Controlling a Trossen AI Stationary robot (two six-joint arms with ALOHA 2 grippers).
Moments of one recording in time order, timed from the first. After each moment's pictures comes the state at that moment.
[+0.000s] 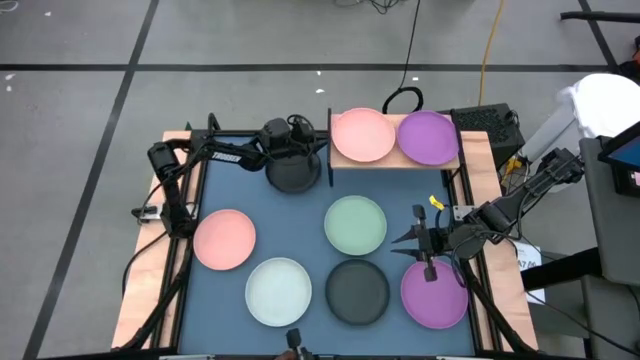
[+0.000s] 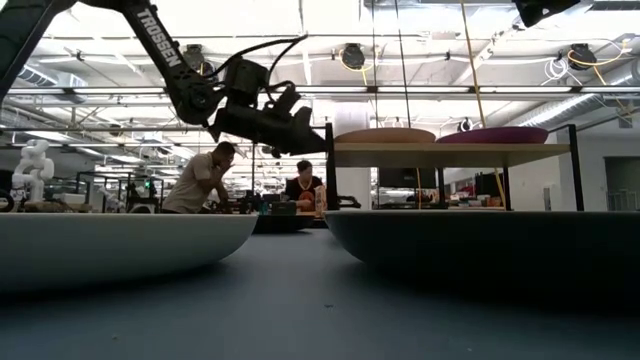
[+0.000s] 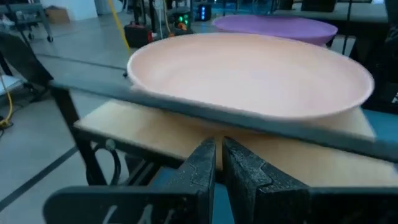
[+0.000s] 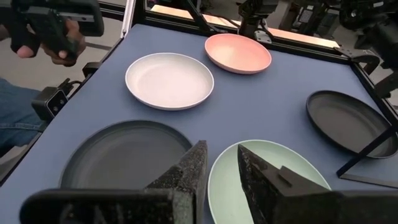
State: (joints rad) left arm 0.57 1.86 0.95 0.75 0.24 0.05; right arm 0.60 0.85 0.68 -0.33 0.47 0.14
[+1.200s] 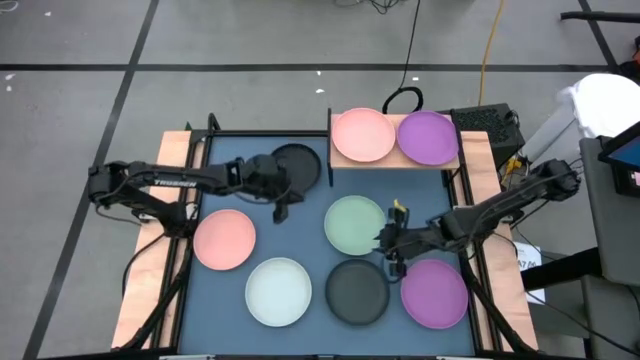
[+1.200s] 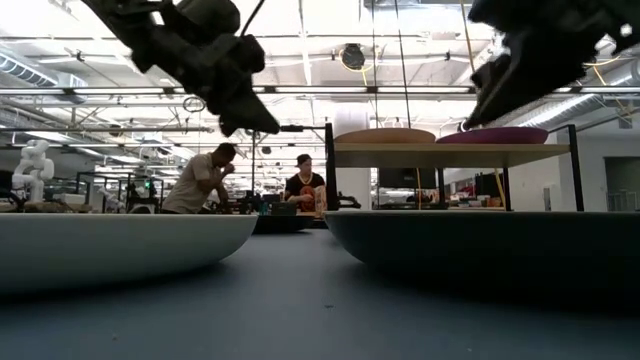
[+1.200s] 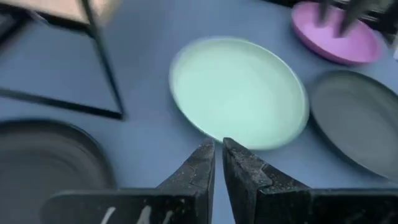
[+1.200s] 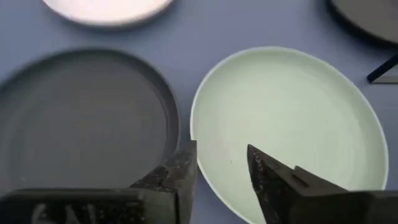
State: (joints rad) left arm 0.23 1.35 0.77 -0.03 0.23 -0.08; right arm 0.39 1.20 0.67 -0.32 0.31 0.30
